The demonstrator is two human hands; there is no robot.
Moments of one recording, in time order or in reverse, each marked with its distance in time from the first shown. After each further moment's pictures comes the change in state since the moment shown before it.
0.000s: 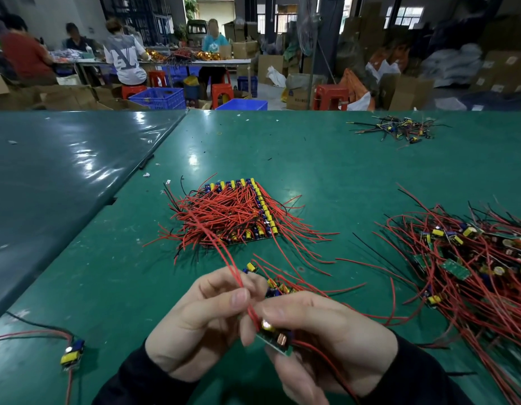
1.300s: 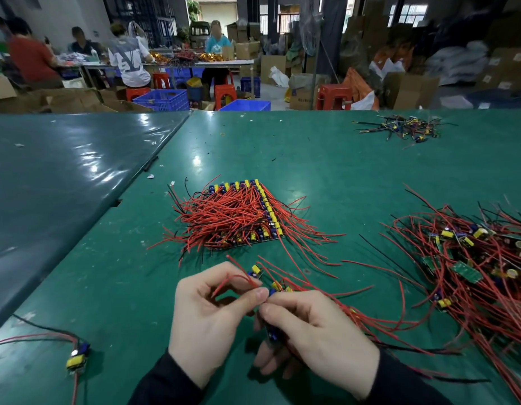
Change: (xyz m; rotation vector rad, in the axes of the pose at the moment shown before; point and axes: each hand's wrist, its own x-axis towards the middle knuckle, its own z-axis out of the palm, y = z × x) left_hand 0.014 -0.017 -0.007 0.849 0.553 0.400; right_hand 0.013 0.019 -0.006 -0.482 0.550 -0.034
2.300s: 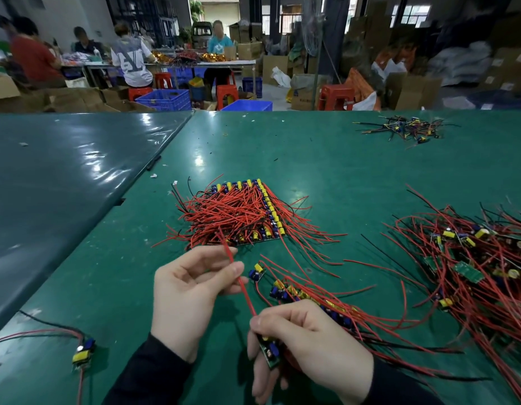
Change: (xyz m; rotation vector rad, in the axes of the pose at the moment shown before) left_hand 0.012 0.005 -0.014 -0.262 0.173 -0.183; right_hand 0.002 0.000 0.010 0.164 -0.183 0.029
